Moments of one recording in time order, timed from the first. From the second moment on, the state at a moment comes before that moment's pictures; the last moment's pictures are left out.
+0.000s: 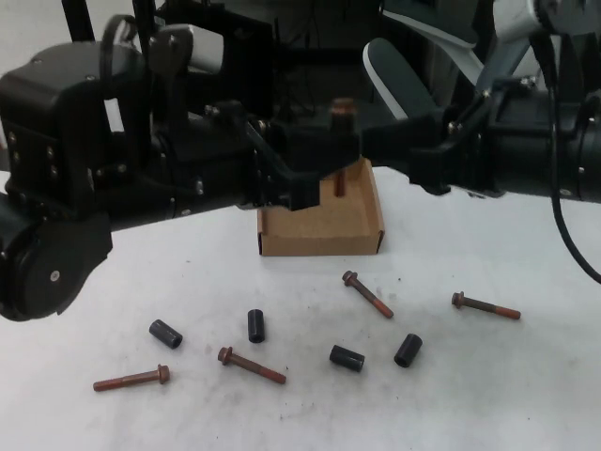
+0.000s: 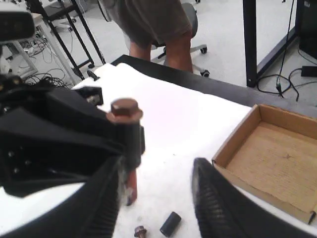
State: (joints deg) left arm -28.4 79.3 -44.2 -22.7 35.7 -14.0; right arm 29.0 68.4 -50.0 6.7 -18.7 9.6
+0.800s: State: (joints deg) left arm -20.6 101.0 -63.3 -10.8 28.2 -1.6; right arm 24.7 55.5 -49.9 41.0 -15.5 -8.3
